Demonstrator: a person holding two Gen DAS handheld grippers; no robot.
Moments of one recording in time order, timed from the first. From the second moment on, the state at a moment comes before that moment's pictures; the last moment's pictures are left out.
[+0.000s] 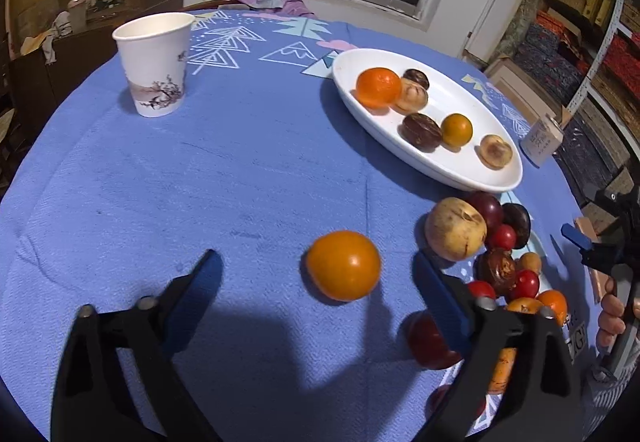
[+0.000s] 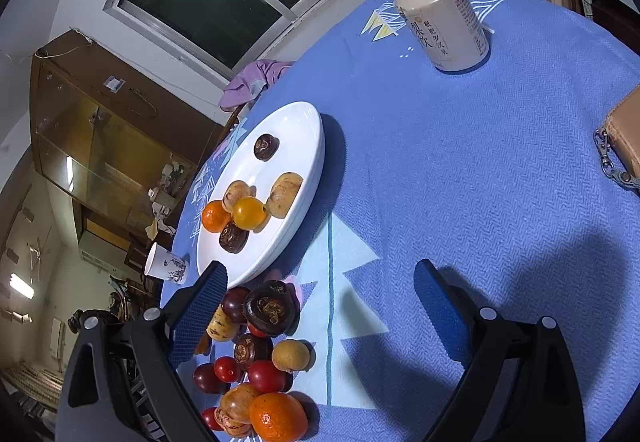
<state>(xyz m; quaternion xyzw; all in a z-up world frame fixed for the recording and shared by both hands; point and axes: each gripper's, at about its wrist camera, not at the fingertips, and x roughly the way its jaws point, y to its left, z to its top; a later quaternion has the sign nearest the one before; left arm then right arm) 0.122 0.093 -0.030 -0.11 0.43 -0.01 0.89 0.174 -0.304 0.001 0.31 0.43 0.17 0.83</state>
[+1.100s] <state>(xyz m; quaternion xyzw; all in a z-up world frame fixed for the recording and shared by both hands) 0.114 0.088 -0.036 -0.08 0.43 0.01 0.90 0.169 -0.239 0.003 0.21 0.46 0.26 0.83</state>
